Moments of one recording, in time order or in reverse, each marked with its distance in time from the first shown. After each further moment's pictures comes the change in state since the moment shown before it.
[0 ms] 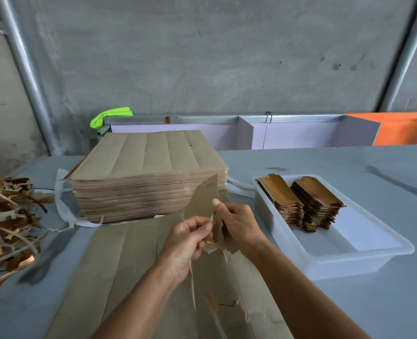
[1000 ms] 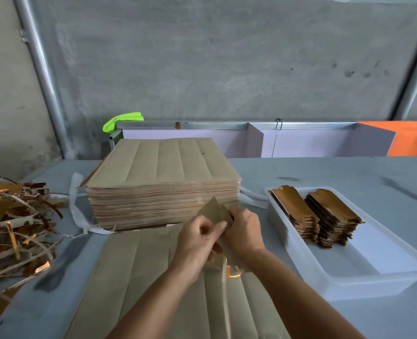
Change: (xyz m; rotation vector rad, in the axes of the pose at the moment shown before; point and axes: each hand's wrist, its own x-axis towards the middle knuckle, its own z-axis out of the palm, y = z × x) left_hand 0.013 0.017 0.001 0.268 0.195 0.122; right_hand 0.015 -0.012 0.023 -0.548 0.173 -0.140
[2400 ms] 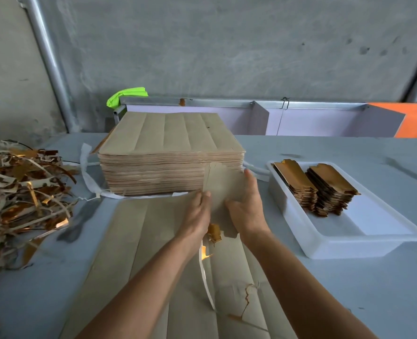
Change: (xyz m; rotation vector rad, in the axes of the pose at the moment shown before) left_hand -0.021 -0.017 -0.006 -0.076 0.025 -0.131; right_hand -0.045 -0.013 -0.005 0.566 -0.003 0.212
